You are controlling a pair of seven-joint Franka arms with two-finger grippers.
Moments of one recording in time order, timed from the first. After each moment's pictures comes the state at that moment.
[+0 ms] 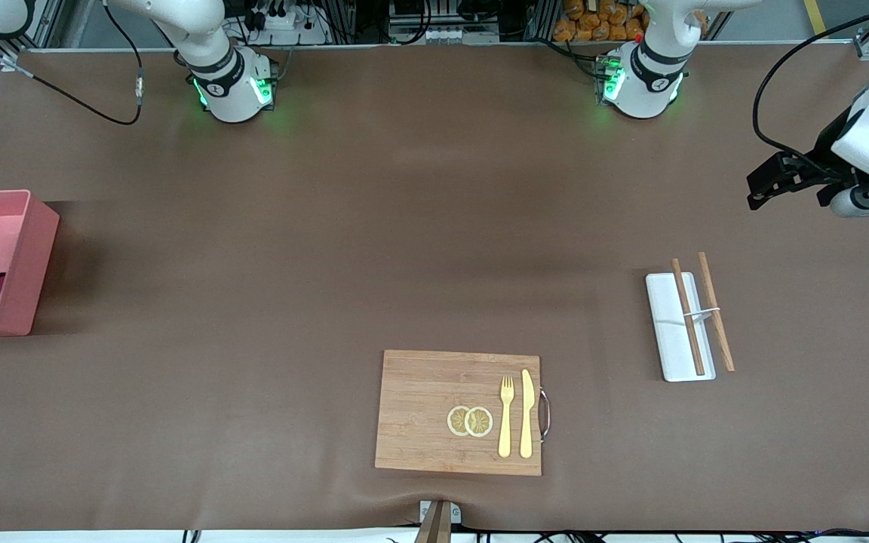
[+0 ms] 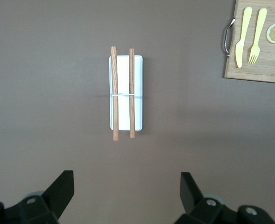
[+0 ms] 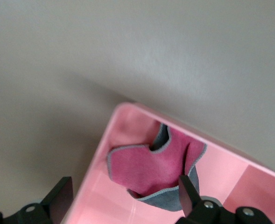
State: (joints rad) left arm -0.05 -0.03 -0.07 -1.61 0.03 1.61 -0.16; right arm -0.67 0.68 0.12 -1.27 -0.10 1.87 -1.02
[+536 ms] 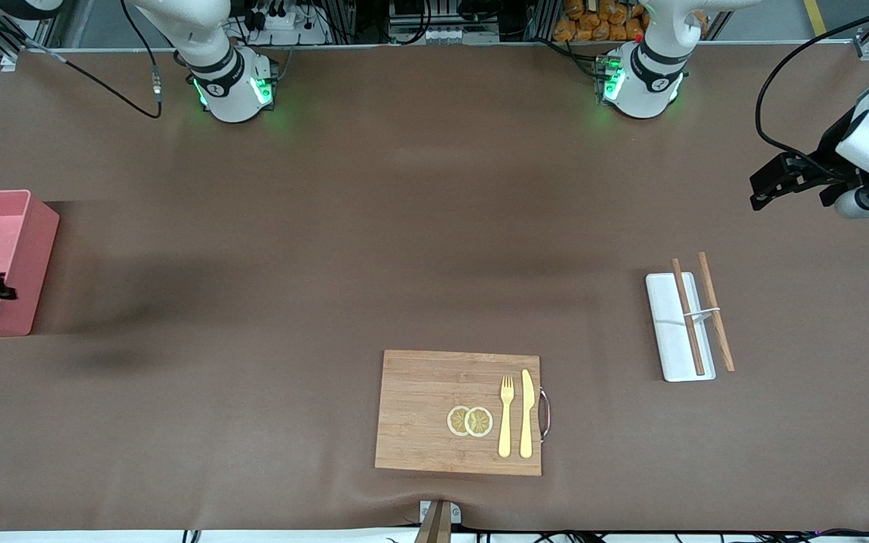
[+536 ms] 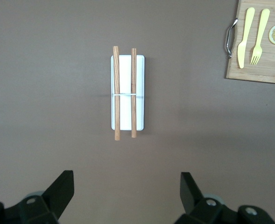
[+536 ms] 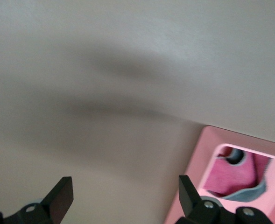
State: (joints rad) left arm -0.04 -0.03 -0.07 -1.61 0.03 1.61 -0.16; right arm -0.43 0.59 0.12 -1.27 -0.12 1.66 -0.56
